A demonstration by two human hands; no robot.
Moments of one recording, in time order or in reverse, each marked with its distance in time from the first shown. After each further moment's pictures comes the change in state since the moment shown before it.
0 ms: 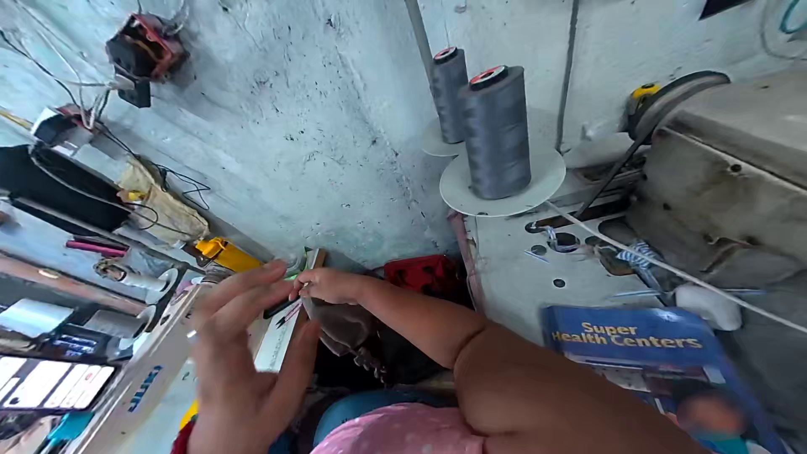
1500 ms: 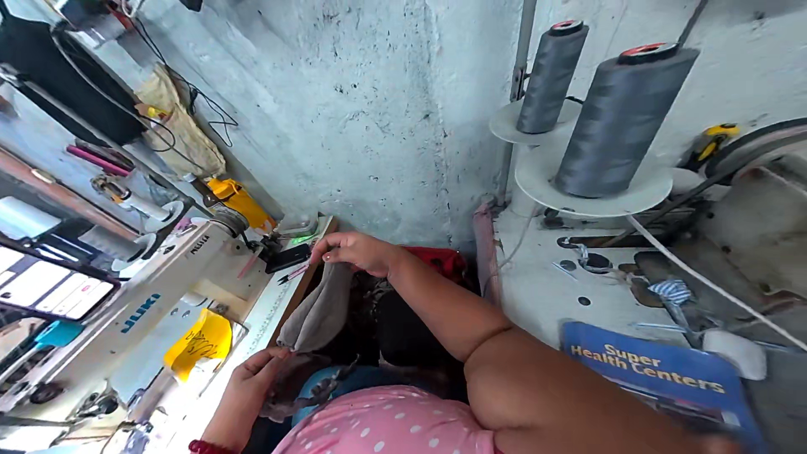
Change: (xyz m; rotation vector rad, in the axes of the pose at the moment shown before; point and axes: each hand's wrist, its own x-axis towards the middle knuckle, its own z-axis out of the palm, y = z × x) left_hand -0.197 -0.064 -0.015 -0.391 0.006 -1.345; right_hand -0.006 0.004 0.001 0.303 -0.065 0.012
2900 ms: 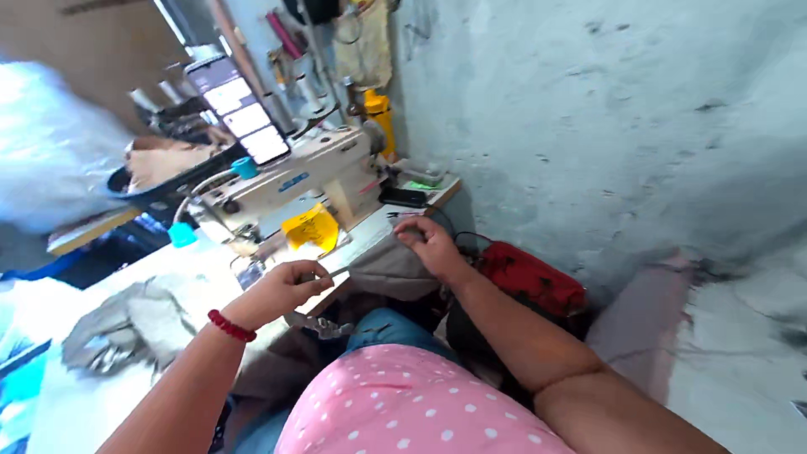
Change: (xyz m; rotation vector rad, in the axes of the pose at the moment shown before) left_hand -0.039 0.011 -0.133 0.283 -0.082 -0.044; right_hand 0.067 0.078 0.110 -0.308 0.081 -0.294
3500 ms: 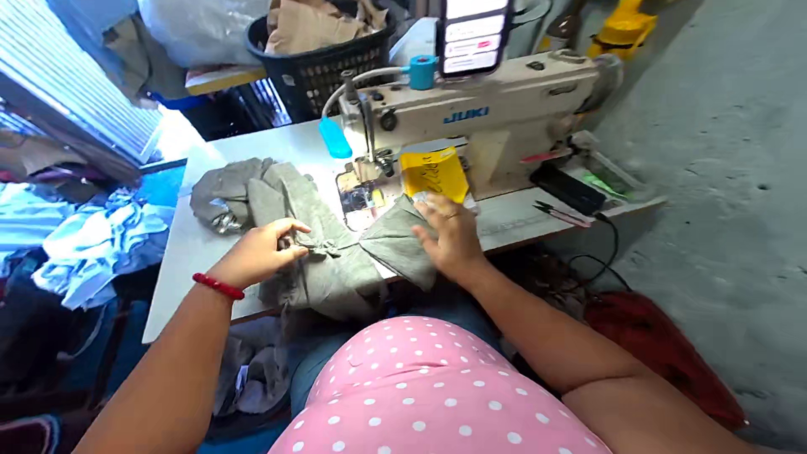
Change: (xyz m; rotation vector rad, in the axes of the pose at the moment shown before) left_hand -0.118 -0.172 -0.072 0.233 0.461 -0.364; right_hand 0.055 0.045 0.190 -0.639 -0.438 -0.188
